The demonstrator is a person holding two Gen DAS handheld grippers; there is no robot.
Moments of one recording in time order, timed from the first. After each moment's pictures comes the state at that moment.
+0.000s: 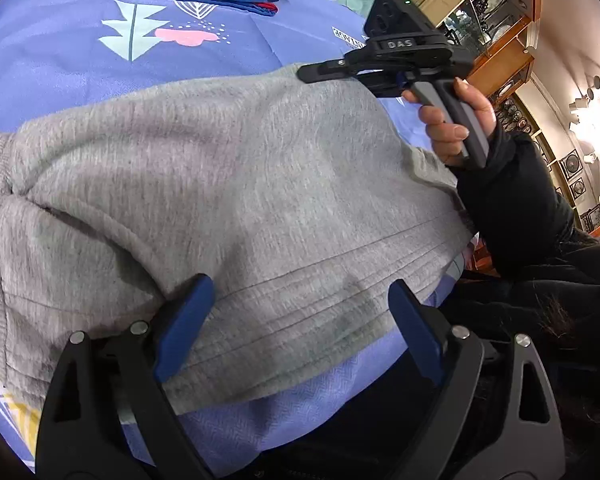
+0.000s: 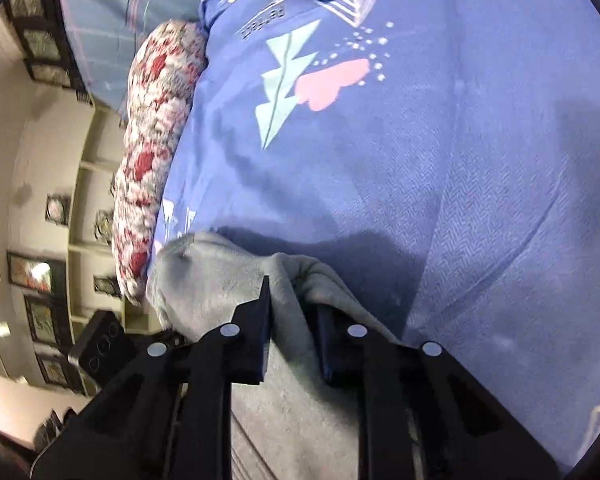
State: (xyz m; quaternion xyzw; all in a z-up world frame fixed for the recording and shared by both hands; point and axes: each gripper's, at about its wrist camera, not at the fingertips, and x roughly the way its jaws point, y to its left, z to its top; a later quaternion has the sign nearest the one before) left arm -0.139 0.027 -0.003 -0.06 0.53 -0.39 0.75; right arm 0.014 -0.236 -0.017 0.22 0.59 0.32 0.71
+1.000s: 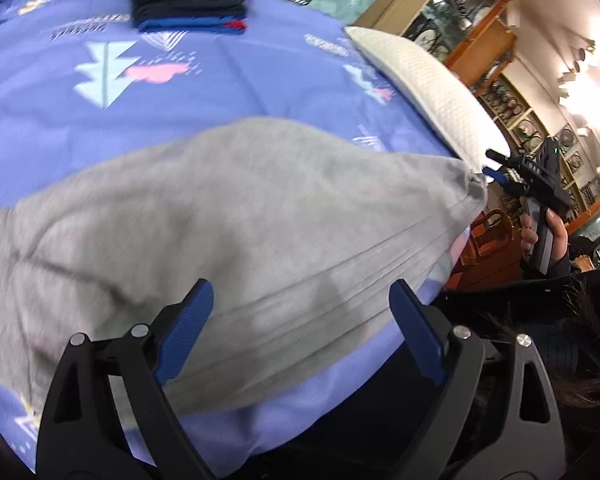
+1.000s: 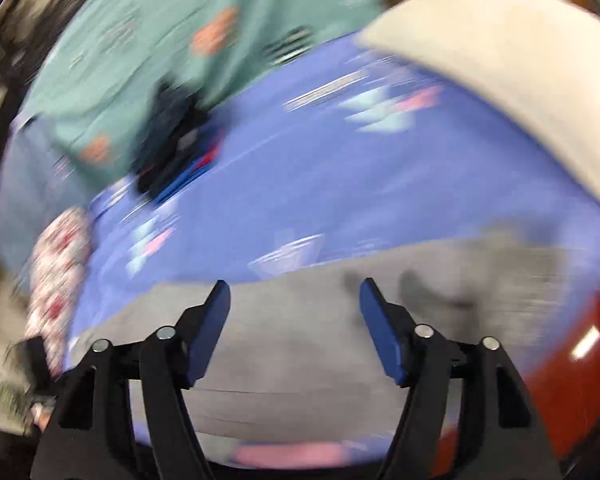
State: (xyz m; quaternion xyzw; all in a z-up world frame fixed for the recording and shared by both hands) left arm -0.134 0.009 0.029 -0.02 0.49 -0.43 0.76; right arm -0.318 -0.474 0.040 0.29 0.32 -0.14 0.89
